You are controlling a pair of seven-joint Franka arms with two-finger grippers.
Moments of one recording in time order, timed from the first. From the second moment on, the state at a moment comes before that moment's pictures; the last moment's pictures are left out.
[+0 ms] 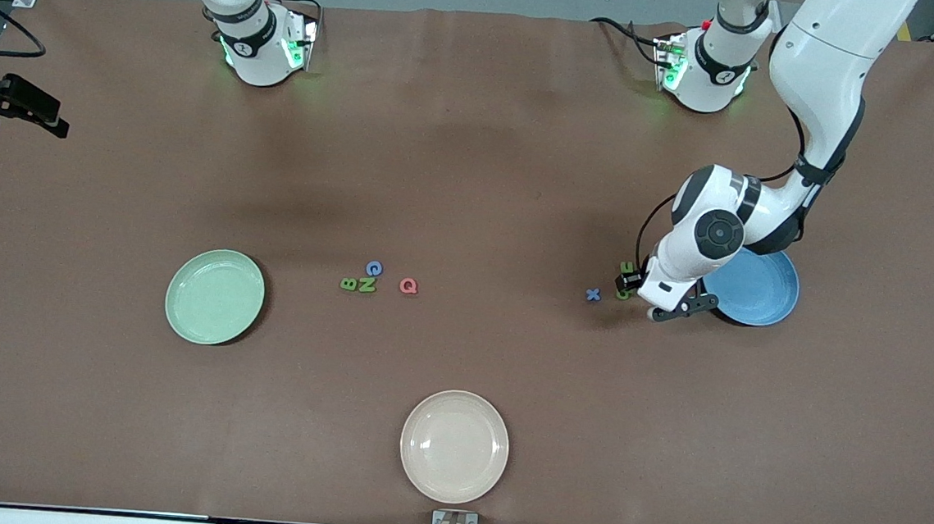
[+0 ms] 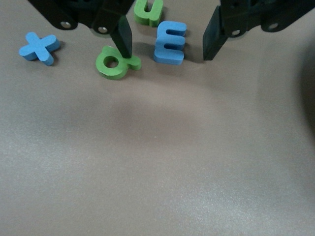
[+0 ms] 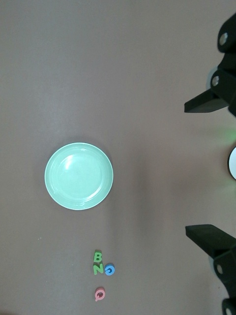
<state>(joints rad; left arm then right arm) -0.07 0.46 -0.24 -2.17 0.12 2.52 -0.71 0.01 -0.08 -0.10 -1.63 0.01 1.48 -0.07</state>
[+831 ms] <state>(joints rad) -0.07 0.47 -0.24 -2.15 0.12 2.59 -0.71 0.01 -0.08 -0.10 -1.63 0.02 1.48 -0.07</state>
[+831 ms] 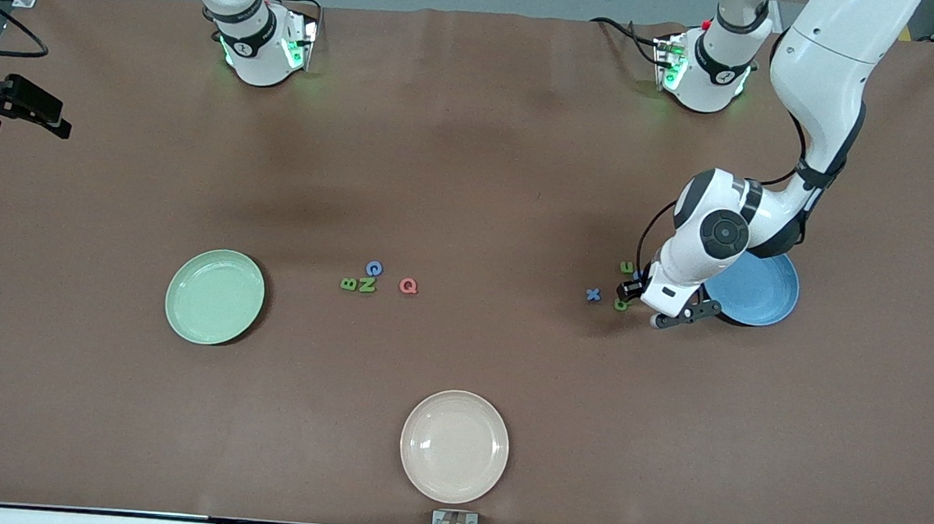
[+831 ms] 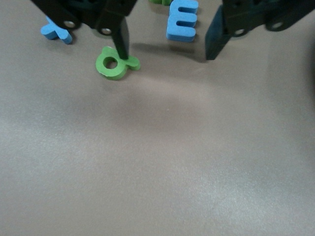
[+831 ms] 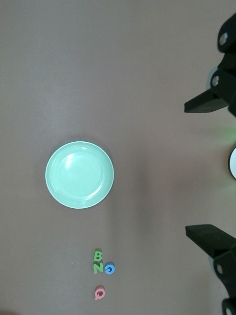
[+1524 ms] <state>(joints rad) -0.07 0.43 -0.24 -2.16 0.13 2.50 -0.71 0.01 -0.06 -0.10 -1.62 0.02 1.49 -0.07</state>
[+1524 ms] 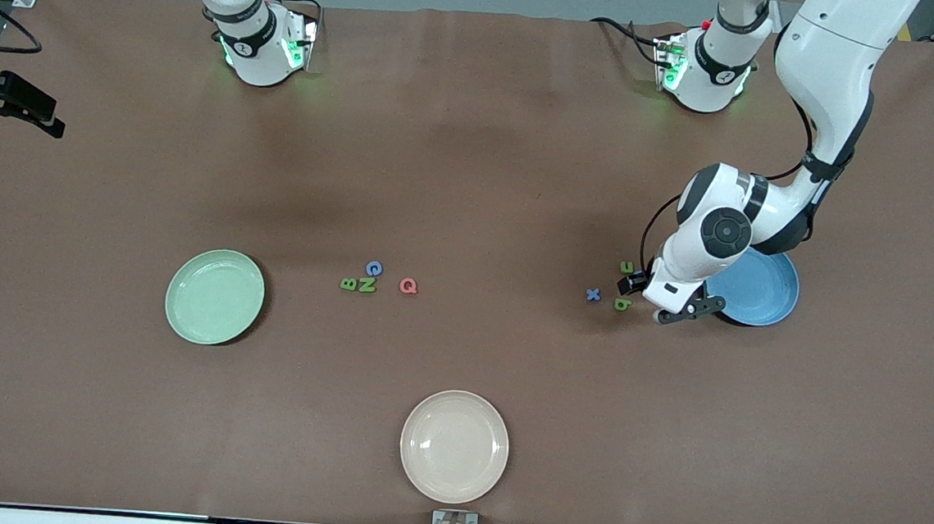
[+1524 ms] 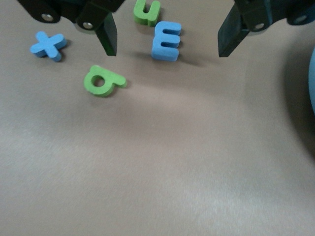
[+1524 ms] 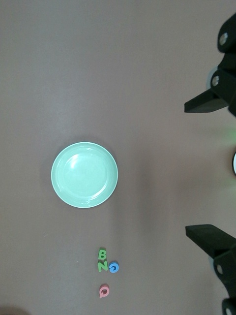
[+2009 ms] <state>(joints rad) -0.08 0.44 -0.24 -2.18 0.13 2.50 -0.71 -0.01 0.15 -0.11 -1.62 0.01 1.68 -0.08</state>
